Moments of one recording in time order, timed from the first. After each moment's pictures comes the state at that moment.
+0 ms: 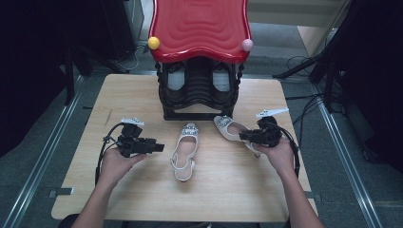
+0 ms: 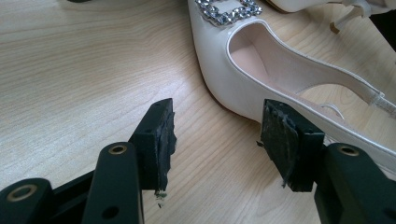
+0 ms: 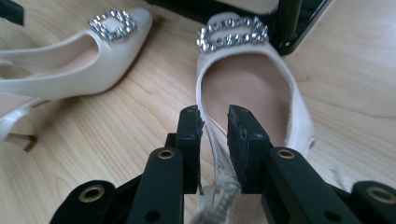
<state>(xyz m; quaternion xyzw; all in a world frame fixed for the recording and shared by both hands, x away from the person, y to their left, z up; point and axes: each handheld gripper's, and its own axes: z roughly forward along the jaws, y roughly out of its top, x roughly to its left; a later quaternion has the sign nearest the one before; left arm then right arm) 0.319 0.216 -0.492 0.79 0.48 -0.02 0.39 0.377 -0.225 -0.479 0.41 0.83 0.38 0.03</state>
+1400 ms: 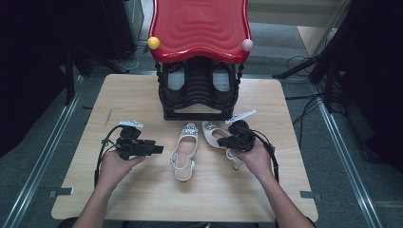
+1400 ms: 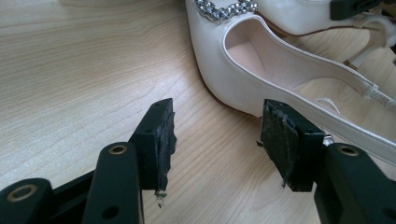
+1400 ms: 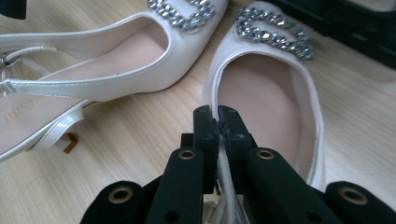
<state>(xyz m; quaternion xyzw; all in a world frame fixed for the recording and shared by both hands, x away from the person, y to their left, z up) 0.311 0.217 -0.493 0.79 0.48 -0.02 0.40 0.357 -0.144 -0.476 0.37 0.87 0.33 0.02</state>
